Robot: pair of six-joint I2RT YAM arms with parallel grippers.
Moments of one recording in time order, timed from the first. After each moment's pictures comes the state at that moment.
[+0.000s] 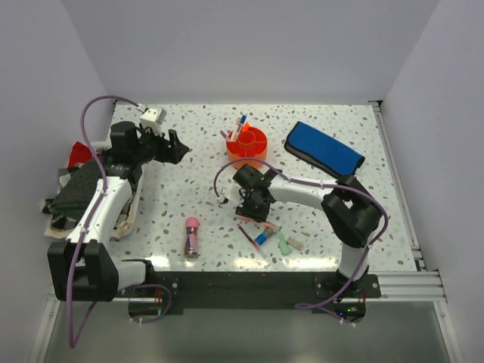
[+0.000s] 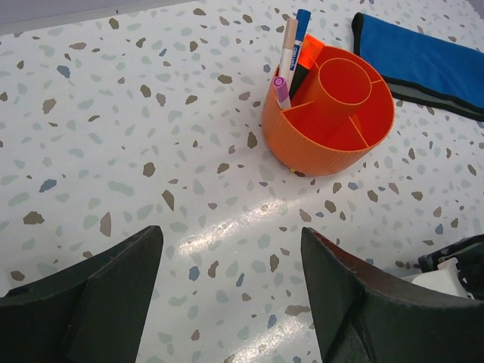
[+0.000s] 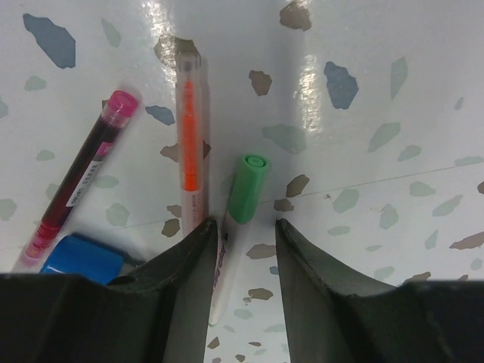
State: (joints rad) left arm -0.01 1.25 0.95 -0.13 0.50 -0.02; right arm 0.86 1.86 1.22 -0.67 -0.07 -0.48
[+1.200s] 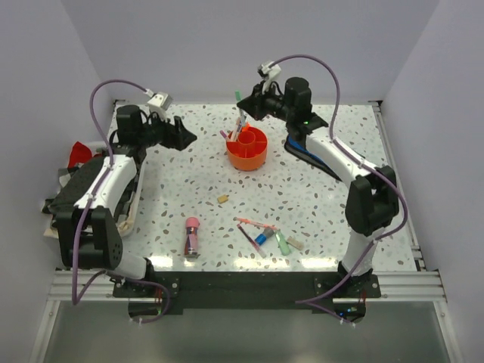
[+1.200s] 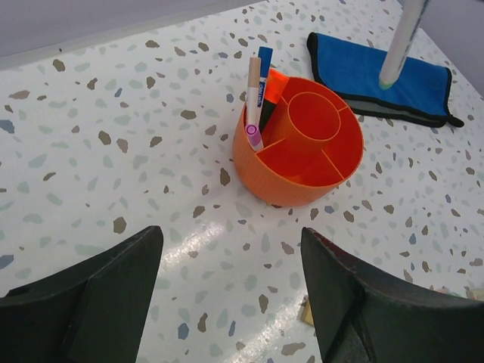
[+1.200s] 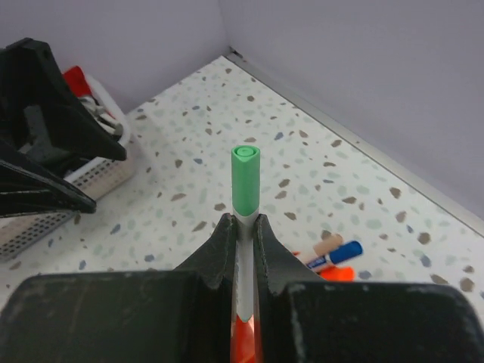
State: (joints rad) left arm -0.01 1.46 1.10 -0.07 0.66 -0.04; right arm 0.44 1.84 1.61 0.11 -0.47 0.10
